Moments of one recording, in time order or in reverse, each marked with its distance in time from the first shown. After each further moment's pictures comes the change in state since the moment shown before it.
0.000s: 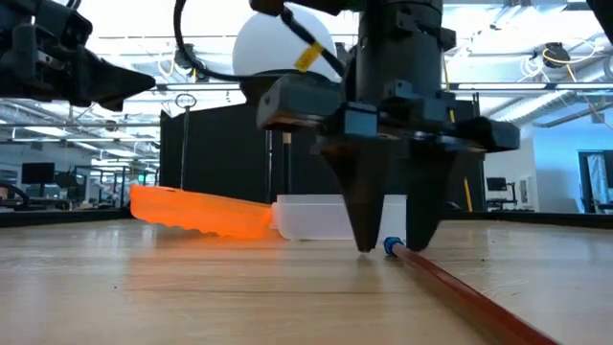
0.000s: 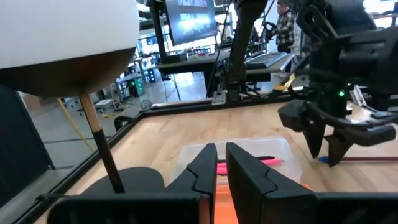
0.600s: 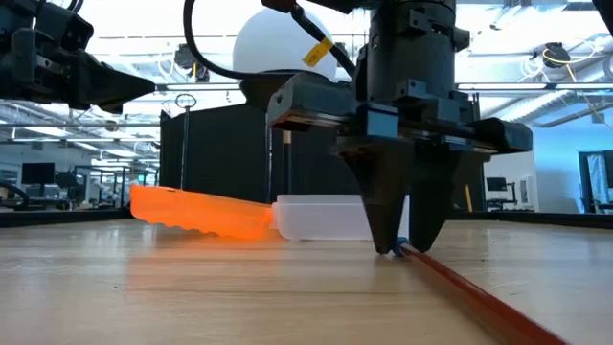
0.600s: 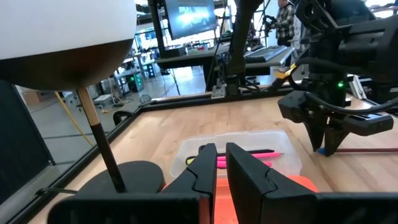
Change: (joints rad) left arm 0.000 0.000 0.000 -0.027 0.000 0.000; right arm 0.018 -0.007 -0.061 0.072 -0.007 0.018
